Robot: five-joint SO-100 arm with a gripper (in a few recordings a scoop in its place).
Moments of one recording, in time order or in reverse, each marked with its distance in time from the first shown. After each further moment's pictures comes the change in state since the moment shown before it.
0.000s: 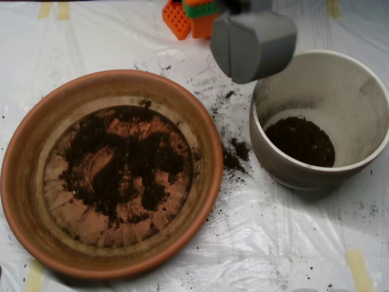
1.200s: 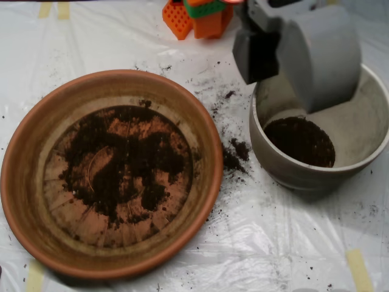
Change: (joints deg) arm -0.1 -7.6 -6.5 5.2 12.2
